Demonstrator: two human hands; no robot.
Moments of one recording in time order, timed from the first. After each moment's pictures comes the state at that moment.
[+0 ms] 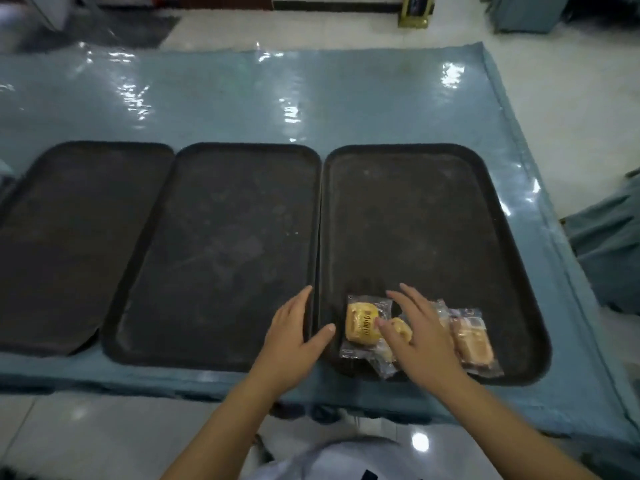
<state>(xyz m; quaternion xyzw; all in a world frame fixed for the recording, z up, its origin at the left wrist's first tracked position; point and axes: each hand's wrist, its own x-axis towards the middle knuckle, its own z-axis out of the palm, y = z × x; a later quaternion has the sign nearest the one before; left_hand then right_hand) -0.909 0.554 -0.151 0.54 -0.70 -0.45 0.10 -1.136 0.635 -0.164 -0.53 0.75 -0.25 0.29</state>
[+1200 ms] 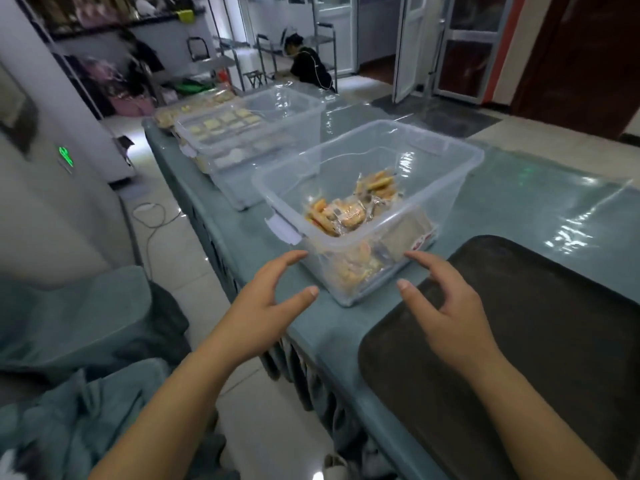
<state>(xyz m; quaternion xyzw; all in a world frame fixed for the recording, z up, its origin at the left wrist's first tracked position) -0.158 0.394 0.018 0.74 -0.52 -0.26 0.35 -0.396 0.286 -0.011 -0.75 0.38 -0.40 0.36</state>
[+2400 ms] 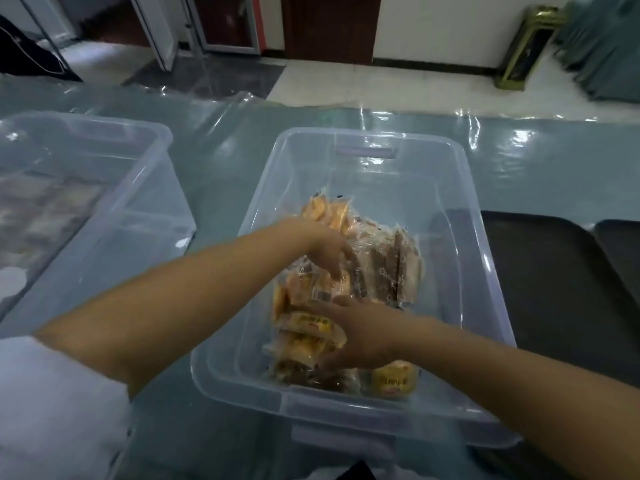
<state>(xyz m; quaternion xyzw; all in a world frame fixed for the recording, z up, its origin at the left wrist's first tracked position) -0.048 -0.089 -0.040 0.31 -0.88 -0.16 -0.33 -0.115 0.068 -0.033 -0.72 0.59 0.14 0.34</state>
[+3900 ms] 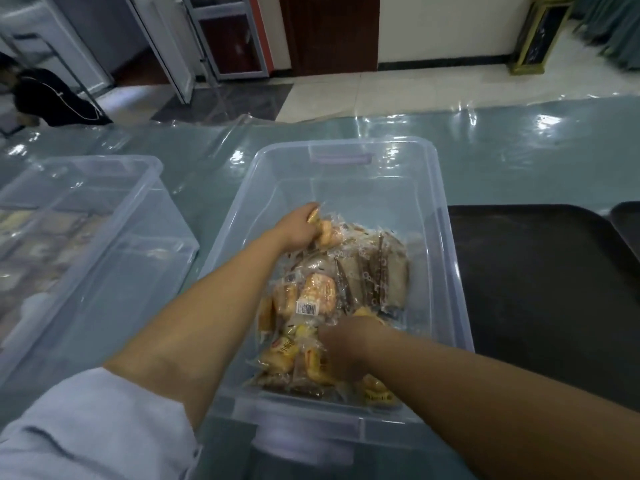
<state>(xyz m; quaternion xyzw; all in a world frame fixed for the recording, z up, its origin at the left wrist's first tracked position) -0.057 -0.128 -0.075 0.55 -0.77 -0.33 0.04 -0.132 0.076 -0.055 -0.75 0.55 0.24 0.29</state>
